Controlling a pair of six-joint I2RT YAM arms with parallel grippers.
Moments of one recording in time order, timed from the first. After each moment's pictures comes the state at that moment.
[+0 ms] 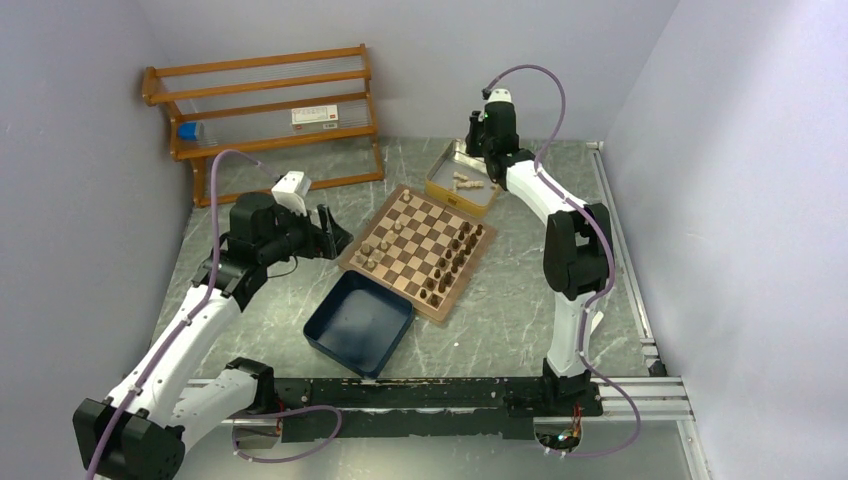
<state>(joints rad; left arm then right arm) -0.31 0.94 0.81 -0.34 0.27 -0.30 0.28 2.04 1.65 0.00 0.10 0.18</state>
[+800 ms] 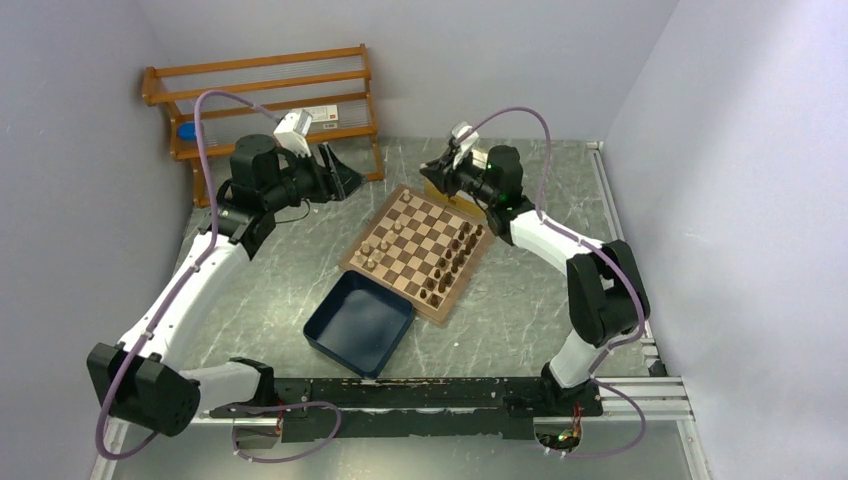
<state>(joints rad) -0.31 1.19 1.14 -0.21 0.37 -0.48 0.38 1.70 1.11 0.50 -0.48 -0.07</state>
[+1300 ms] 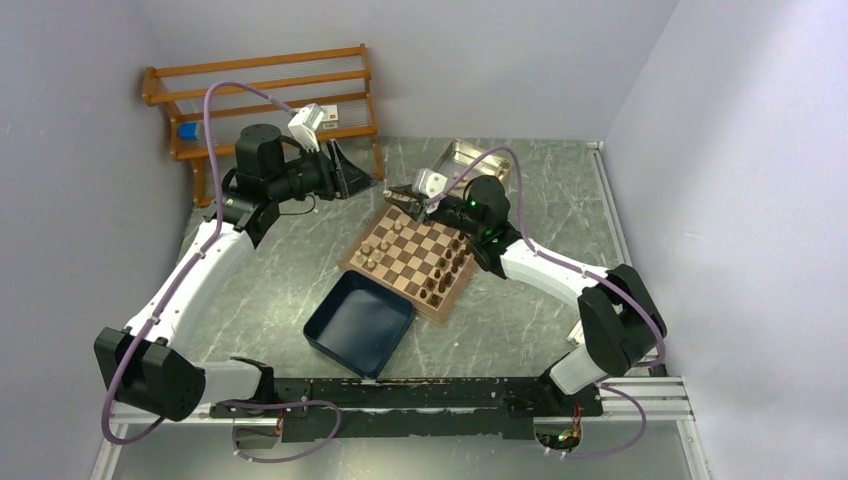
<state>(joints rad) -0.31 1.28 1.23 -0.23 0.57 -0.52 0.62 1.53 0.93 0.70 -0.60 -0.38</state>
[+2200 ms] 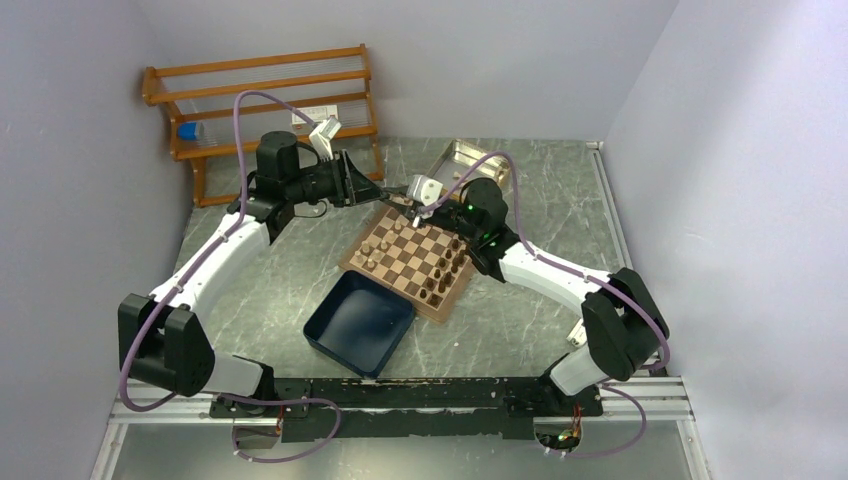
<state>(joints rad) -0.31 1.39 1.14 -0.07 0.76 -0.60 0.67 1.50 0.93 0.71 -0.57 -0.45</state>
